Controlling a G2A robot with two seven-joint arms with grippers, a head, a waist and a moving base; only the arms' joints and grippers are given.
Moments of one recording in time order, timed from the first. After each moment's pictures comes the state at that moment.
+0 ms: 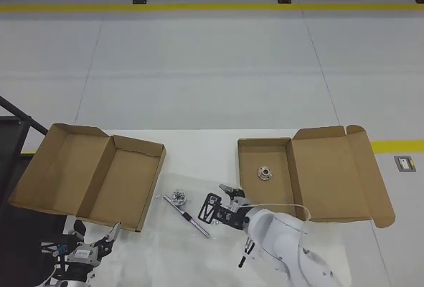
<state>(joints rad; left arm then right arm) 1.85 -1.17 -1.73 -1.91 1.13 -0.06 0.16 -1.01 -1.37 0.97 -1.76 -1.72 -0.55 0.75</state>
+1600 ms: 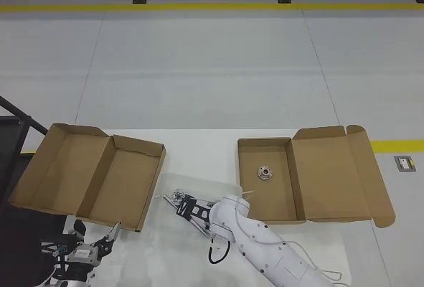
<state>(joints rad) 1.85 -1.17 -1.73 -1.91 1.13 -0.06 0.16 -0.63 -1.58 0.67 -1.09 -1.39 -0.34 1.08</state>
